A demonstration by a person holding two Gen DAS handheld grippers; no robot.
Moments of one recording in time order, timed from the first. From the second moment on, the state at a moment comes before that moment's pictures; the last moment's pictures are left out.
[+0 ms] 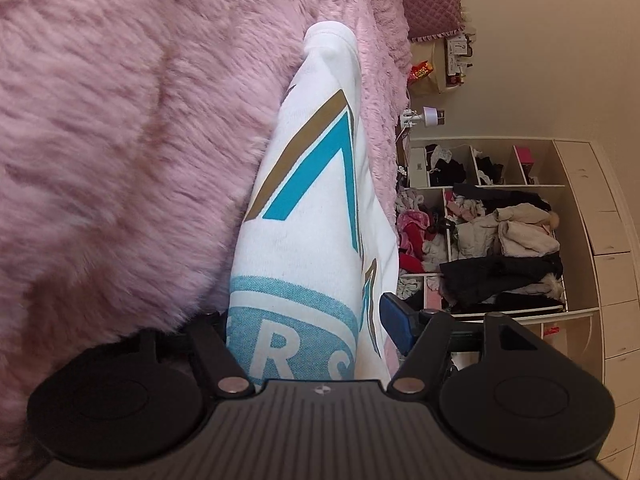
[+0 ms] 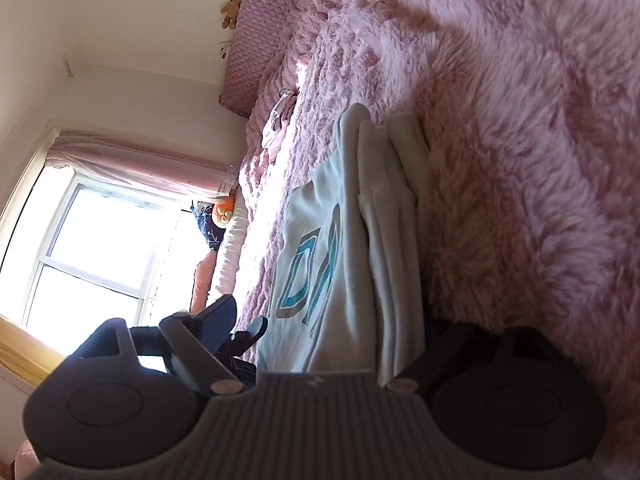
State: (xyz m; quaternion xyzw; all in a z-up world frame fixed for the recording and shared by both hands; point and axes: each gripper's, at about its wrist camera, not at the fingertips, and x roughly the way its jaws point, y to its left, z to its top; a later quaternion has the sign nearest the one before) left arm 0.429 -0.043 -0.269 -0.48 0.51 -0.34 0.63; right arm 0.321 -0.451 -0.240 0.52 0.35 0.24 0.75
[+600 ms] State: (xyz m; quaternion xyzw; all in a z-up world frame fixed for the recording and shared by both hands) left arm 0.395 -0.042 -0.181 -0.37 0.48 -0.35 0.71; right arm 0.308 -0.414 -0.159 0.41 0.35 0.19 0.82
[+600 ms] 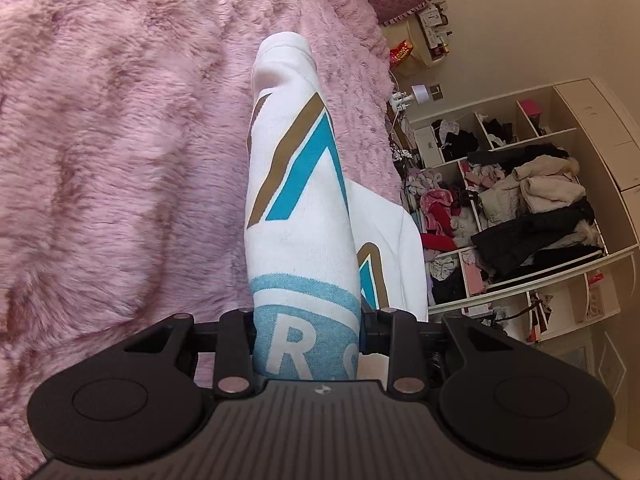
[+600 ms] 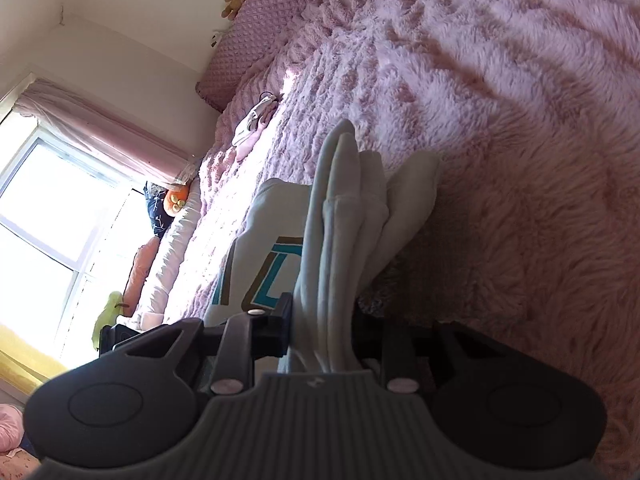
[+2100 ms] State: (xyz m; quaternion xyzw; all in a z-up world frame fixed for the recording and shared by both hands) left arm 0.196 0.201 -0.153 -0.33 0.40 -0.23 0.82; right arm 0.158 -0.256 -0.142 0.24 0.34 0.21 0.88
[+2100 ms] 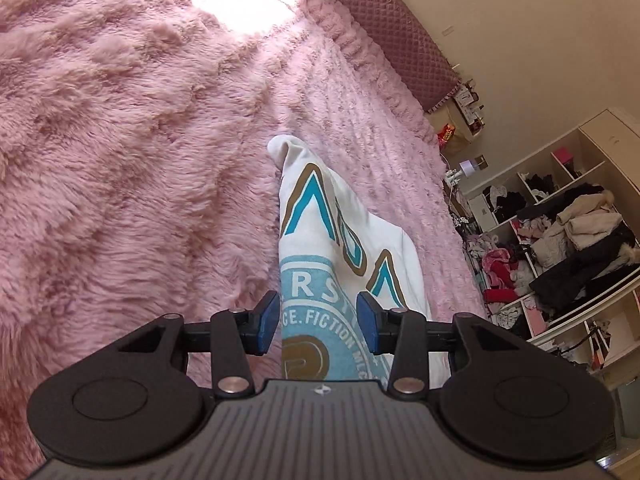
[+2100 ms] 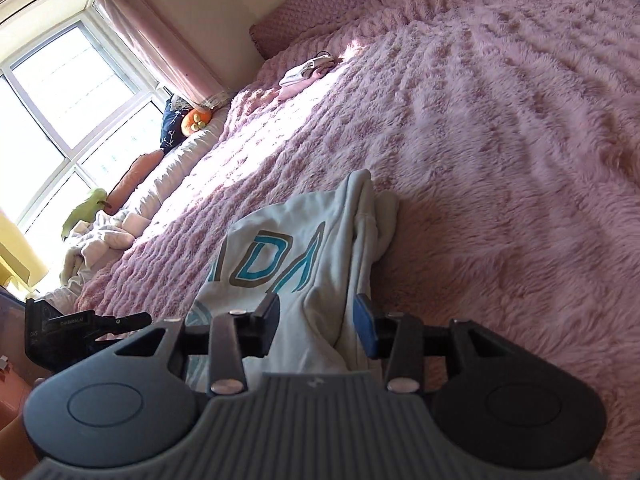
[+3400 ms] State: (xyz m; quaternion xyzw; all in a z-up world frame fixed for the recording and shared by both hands) left arm 0.140 0.127 -0.148 -0.31 0.36 -0.22 0.85; right arm 0.111 -0.247 -0.146 0.21 0.35 0.15 0.90
